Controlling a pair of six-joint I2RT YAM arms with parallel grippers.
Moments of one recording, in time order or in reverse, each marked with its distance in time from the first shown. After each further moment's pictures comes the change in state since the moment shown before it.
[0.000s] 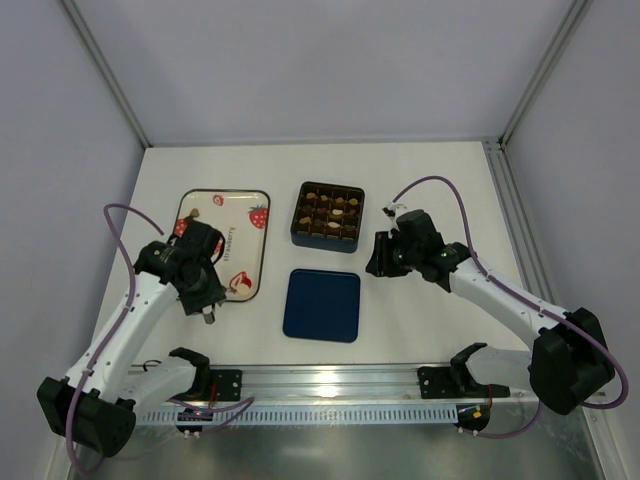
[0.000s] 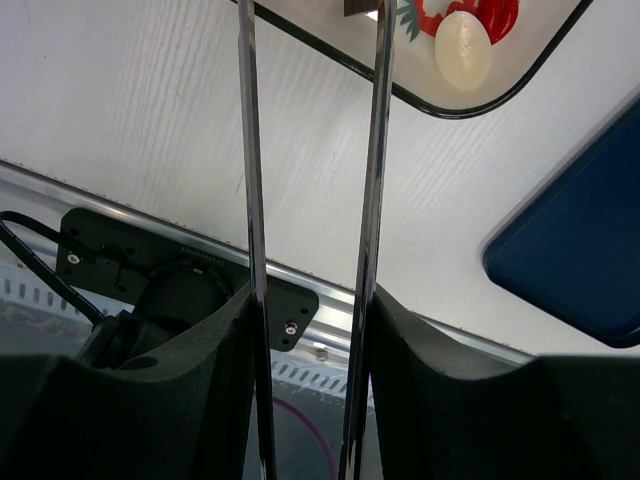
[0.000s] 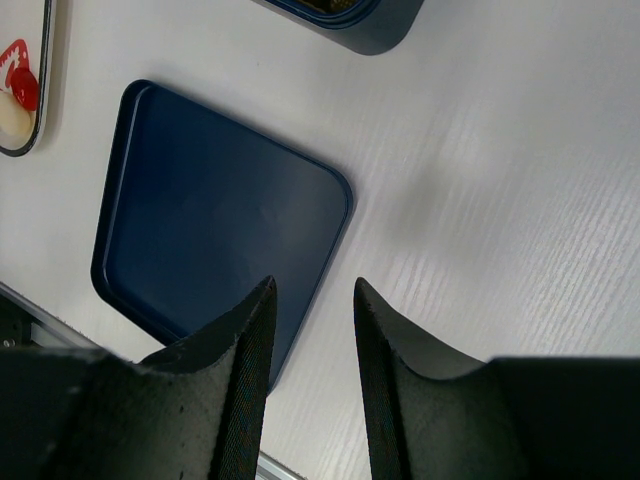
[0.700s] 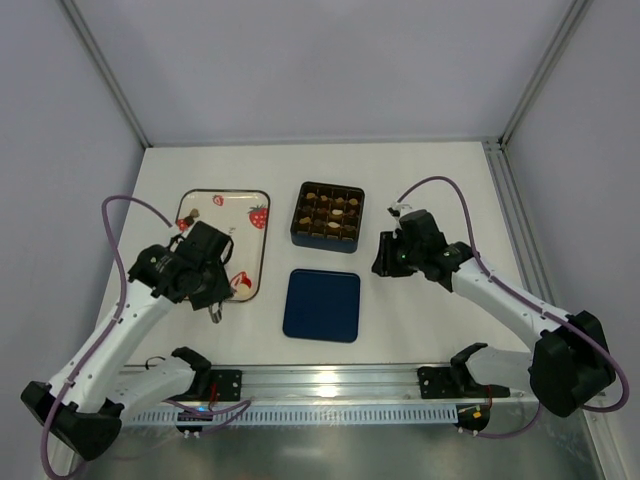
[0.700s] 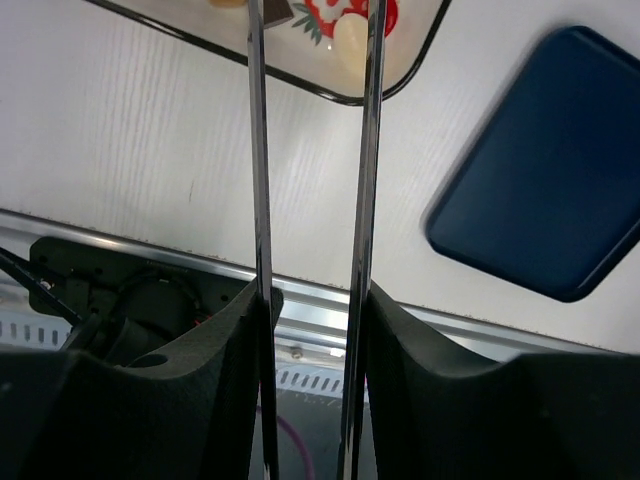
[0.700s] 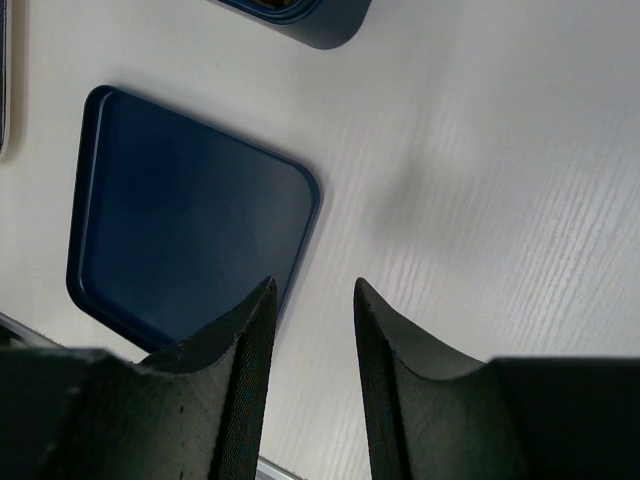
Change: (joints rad) left arm -0.178 -0.027 0.106 0.005 -0.026 -0.054; right arm -0.023 -0.018 0.004 -0.048 0.050 -0.001
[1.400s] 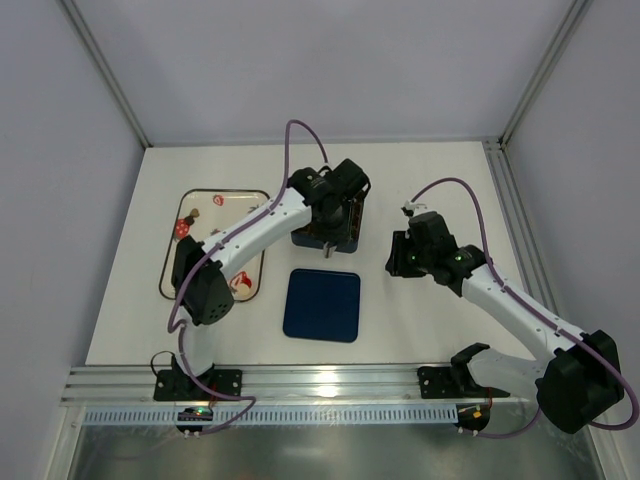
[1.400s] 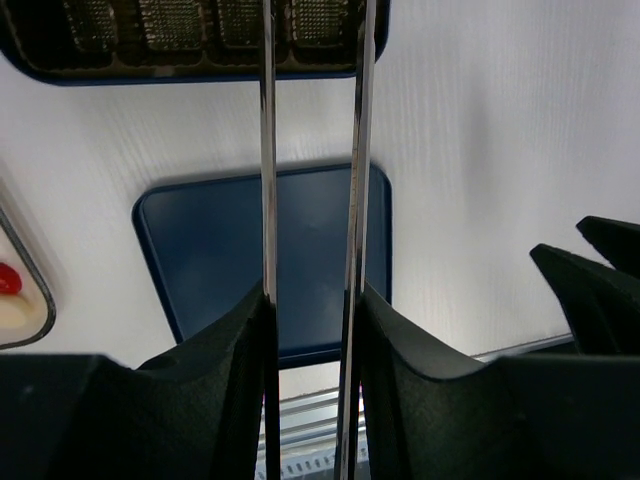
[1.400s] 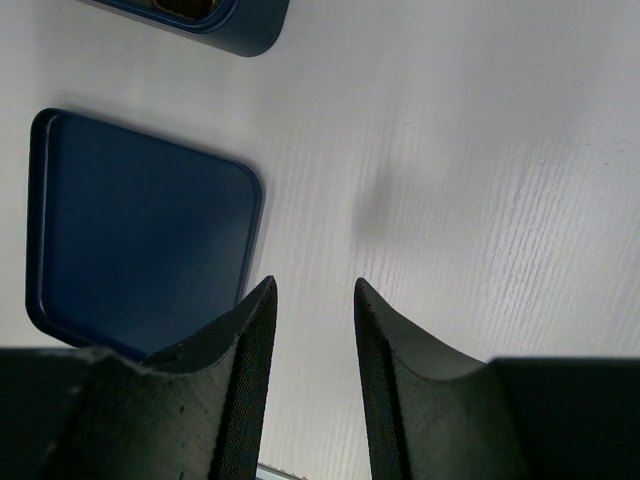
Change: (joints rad) left arm -0.314 1.015 0.873 0.175 0.114 0.190; right arm -0.019 -0.085 0.000 -0.097 0.113 0.002
